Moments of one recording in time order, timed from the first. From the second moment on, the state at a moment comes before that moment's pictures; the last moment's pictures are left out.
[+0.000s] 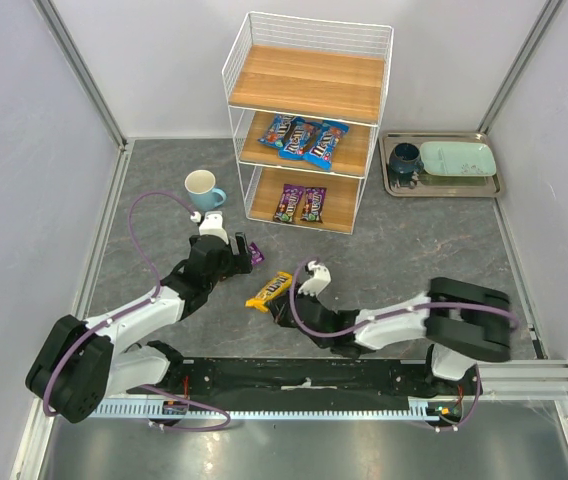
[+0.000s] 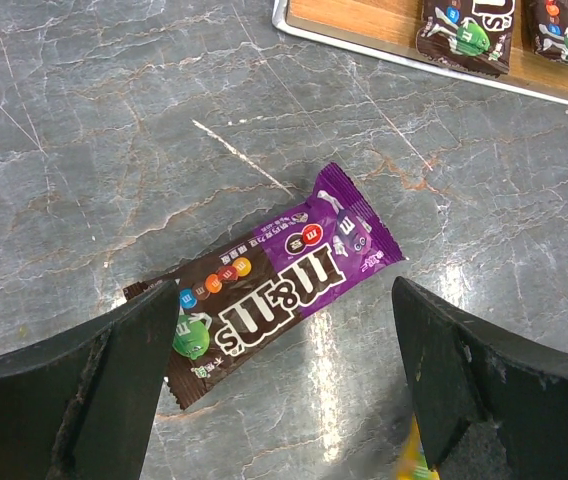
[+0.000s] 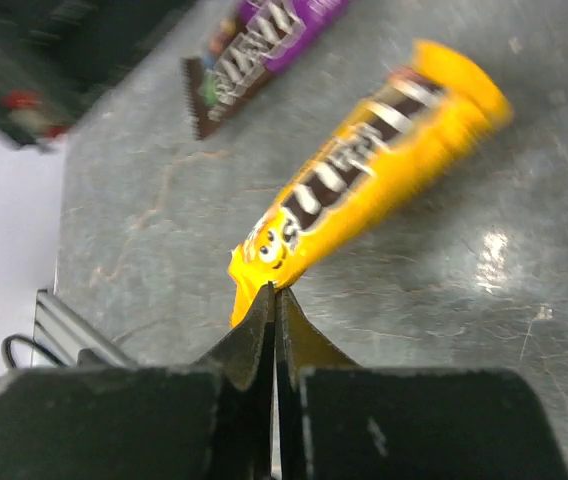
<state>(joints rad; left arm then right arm) -0.53 1.15 0.43 0.16 -0.28 -0.42 1.31 1.71 0.59 0.61 0.59 1.25</state>
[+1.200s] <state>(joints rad) -0.52 1.15 0.42 0.16 -0.26 -0.42 0.49 1.80 2.22 -0.33 -0.35 0.26</state>
